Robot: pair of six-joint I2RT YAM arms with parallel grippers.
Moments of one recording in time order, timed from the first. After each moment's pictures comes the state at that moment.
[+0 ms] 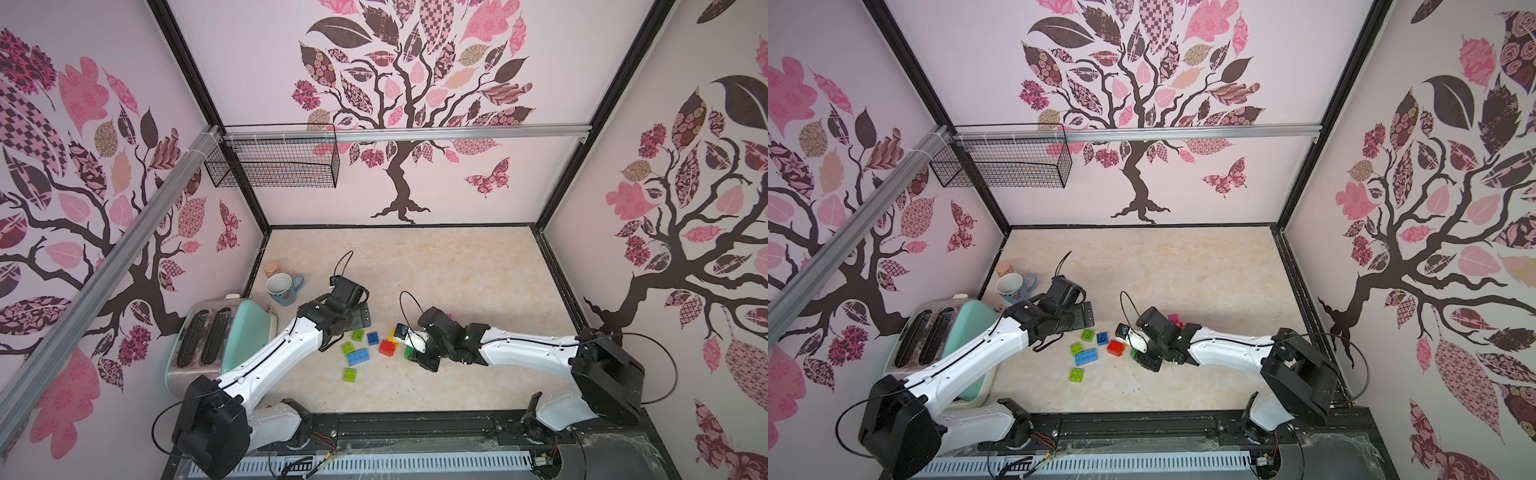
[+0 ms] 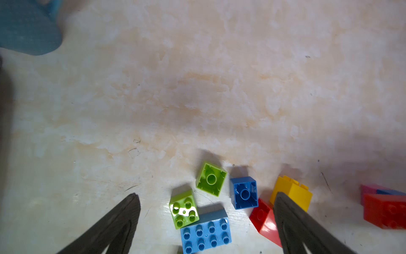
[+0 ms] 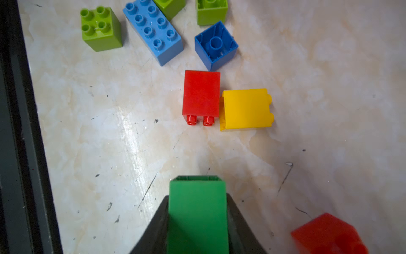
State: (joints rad) left arm -0.55 1.23 0.89 -0.72 -0.21 -0.63; right arm 0.95 1.46 0.78 -0.25 -0.14 -0.24
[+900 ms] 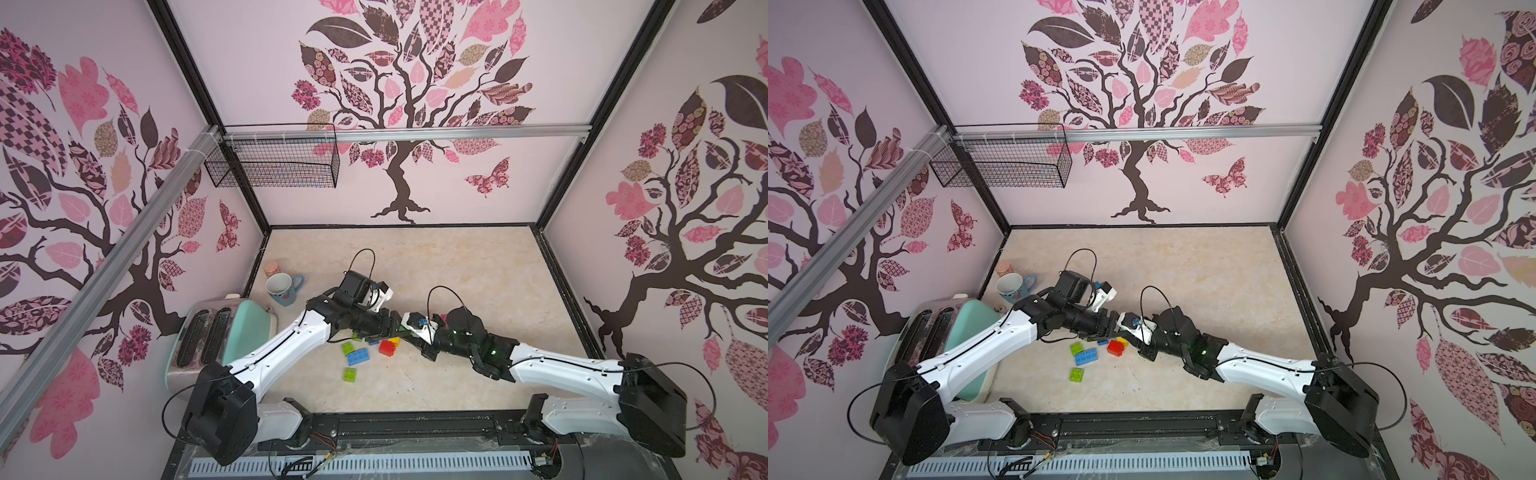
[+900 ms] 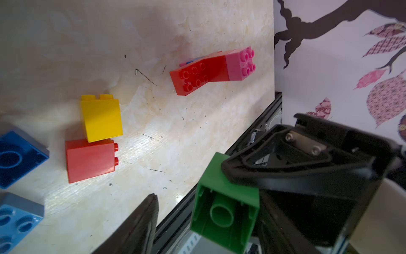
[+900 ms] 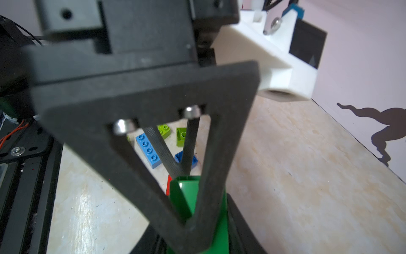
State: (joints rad) left arm -0.58 1.31 0.95 -0.61 0.68 -0.55; right arm 0.95 1.24 0.59 0.29 -0.15 -0.26
